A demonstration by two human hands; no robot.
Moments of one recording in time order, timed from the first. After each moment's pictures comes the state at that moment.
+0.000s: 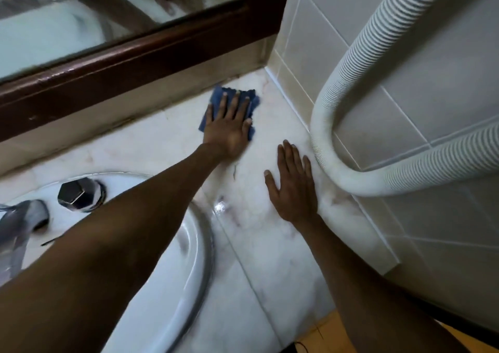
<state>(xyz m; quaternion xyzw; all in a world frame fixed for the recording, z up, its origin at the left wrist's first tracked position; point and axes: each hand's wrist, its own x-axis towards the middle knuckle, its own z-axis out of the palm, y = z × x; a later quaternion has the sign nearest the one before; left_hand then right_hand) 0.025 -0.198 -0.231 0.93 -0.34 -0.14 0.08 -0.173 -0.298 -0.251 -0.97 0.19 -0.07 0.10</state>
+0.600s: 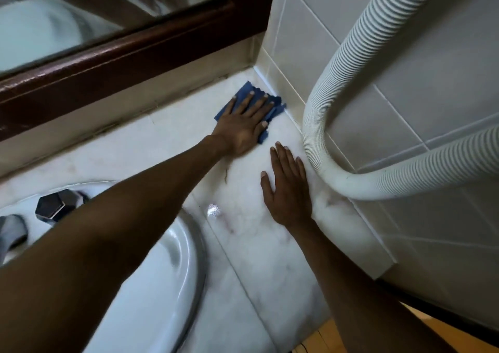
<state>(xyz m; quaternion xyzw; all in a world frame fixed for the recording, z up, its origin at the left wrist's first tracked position) 0.032 -0.236 -0.230 0.85 -0.50 -0.14 0.07 -0.172 -0.297 -0.252 -0.96 0.21 -0.10 0.14</state>
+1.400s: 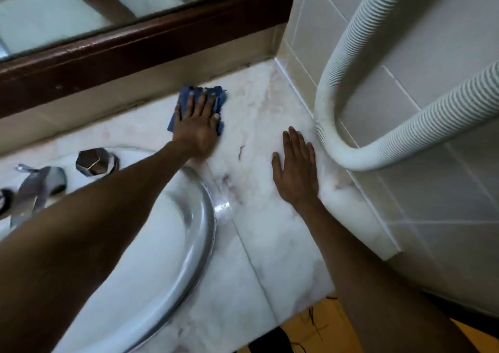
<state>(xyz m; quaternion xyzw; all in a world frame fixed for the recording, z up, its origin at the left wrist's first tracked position) 0.017 -0.111 -0.228 0.96 -0.25 -0.11 0.09 -0.176 -0.295 -0.256 -0.97 0.21 -0.09 0.13</state>
